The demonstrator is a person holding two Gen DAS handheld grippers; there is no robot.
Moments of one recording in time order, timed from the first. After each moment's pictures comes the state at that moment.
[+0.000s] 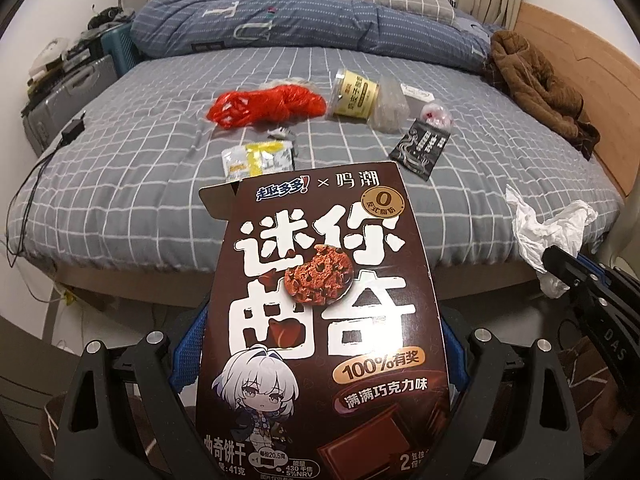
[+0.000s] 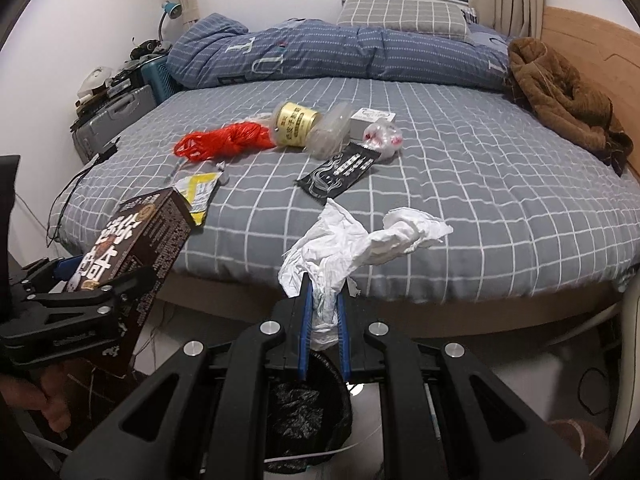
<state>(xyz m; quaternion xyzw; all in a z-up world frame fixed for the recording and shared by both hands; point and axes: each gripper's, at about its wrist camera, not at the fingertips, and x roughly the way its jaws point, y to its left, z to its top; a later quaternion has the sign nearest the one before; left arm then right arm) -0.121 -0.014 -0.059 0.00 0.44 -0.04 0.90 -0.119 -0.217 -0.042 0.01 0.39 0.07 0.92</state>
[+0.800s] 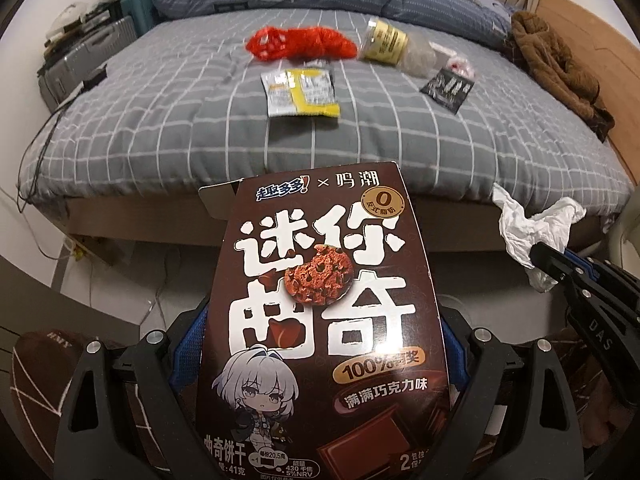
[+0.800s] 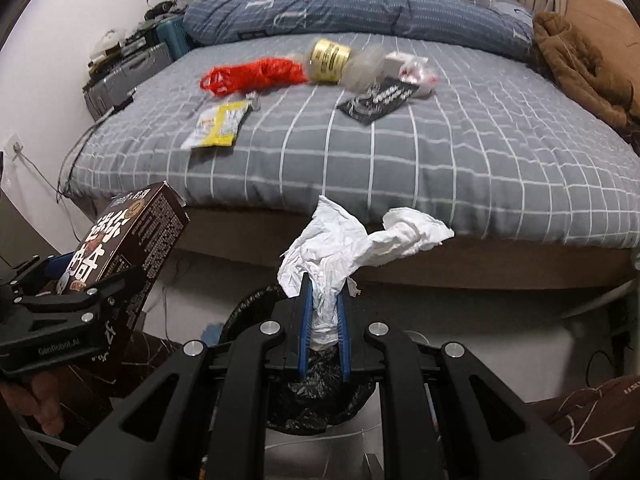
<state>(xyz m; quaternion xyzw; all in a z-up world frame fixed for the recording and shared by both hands) -0.173 0.016 -0.102 -0.01 0.50 -0.01 0.87 -0.146 -0.182 -0.094 0.00 0.46 0.09 0.88</state>
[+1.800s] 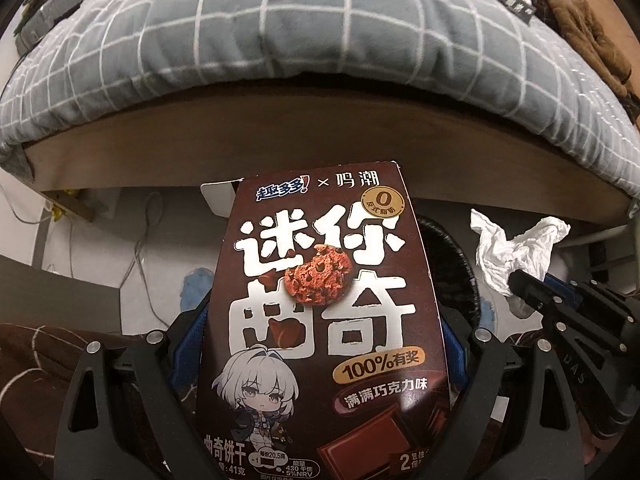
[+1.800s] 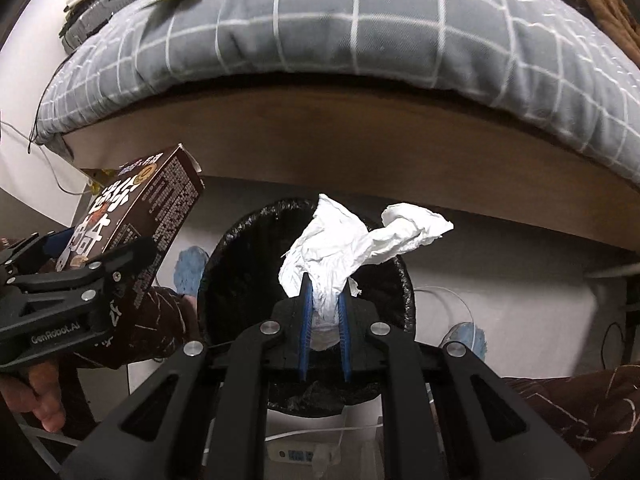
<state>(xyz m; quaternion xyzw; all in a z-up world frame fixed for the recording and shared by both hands) -0.125 0.028 -0.218 -0.03 0.58 0.00 0.81 -0.104 -0.148 -0.219 -0.01 0.58 0.11 0.81</state>
